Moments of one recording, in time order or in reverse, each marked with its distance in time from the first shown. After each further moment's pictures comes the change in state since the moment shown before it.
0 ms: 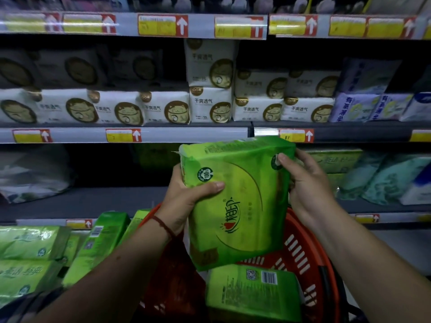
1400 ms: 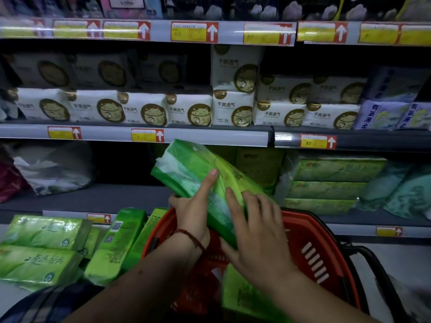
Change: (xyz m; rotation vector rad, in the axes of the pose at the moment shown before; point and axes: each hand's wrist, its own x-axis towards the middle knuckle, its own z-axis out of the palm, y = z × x) left_hand -0.026 0.010 0.016 -0.220 0.616 -0.166; right_hand -0.099 0.076 0.056 -1.689 -0.246 -0.984
